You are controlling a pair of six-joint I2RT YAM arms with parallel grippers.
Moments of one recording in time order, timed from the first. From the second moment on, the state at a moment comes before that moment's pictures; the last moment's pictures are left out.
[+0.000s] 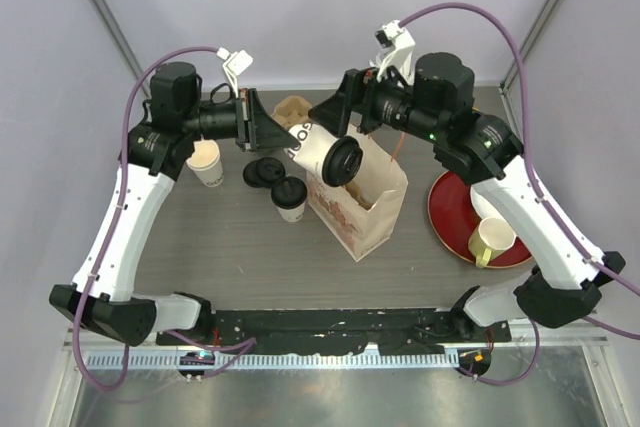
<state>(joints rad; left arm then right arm) -0.30 1.30 1.61 -0.65 0.98 -0.48 0.74 1.40 1.84 -0.61 -0.19 0.40</state>
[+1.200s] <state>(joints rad) -0.29 1.23 1.47 -0.28 1.02 -0.82 0.73 1.16 1.78 -0.73 -0.35 -0.39</state>
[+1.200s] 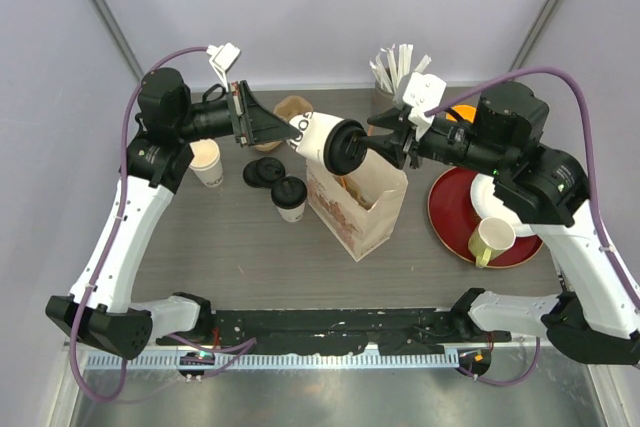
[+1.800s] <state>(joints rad) -0.29 1.23 1.47 -0.28 1.02 -0.82 0.73 1.19 1.78 -0.71 -0.37 -0.38</state>
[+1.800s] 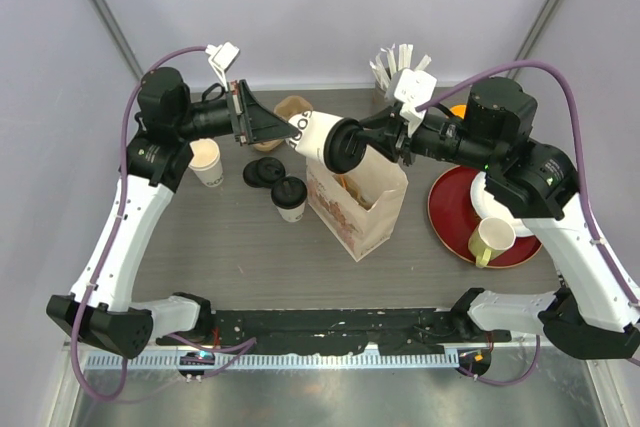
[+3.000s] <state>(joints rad) -0.29 1.31 1.52 -0.43 0.89 -0.73 0.73 1.11 1.60 -0.67 -0.23 -0.16</state>
